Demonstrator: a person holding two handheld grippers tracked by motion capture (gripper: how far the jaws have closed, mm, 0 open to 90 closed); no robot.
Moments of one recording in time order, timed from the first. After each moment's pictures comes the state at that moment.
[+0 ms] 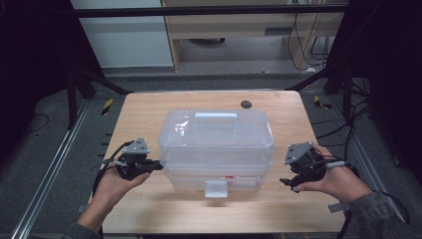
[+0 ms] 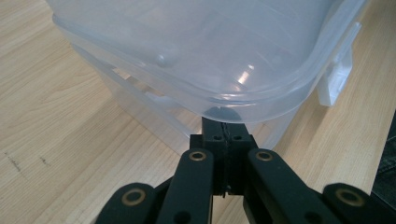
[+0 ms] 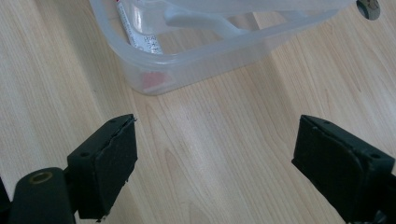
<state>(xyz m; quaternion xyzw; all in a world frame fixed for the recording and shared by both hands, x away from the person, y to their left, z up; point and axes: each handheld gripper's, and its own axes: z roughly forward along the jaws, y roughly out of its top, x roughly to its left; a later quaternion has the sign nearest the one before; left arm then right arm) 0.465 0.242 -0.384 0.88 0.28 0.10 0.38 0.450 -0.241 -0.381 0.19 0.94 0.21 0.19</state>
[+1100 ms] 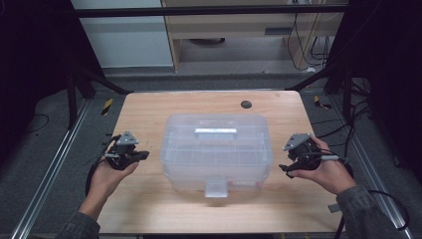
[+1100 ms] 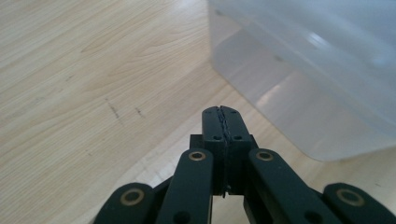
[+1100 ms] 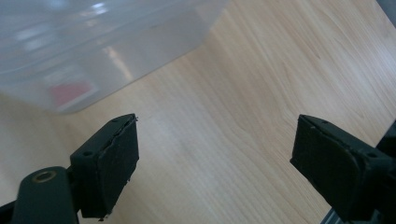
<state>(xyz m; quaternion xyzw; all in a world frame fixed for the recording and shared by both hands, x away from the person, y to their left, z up) 0.505 0.284 -0.411 0.86 0.37 0.17 0.32 0.488 -0.251 -0.405 0.28 0.91 0.20 0.23</state>
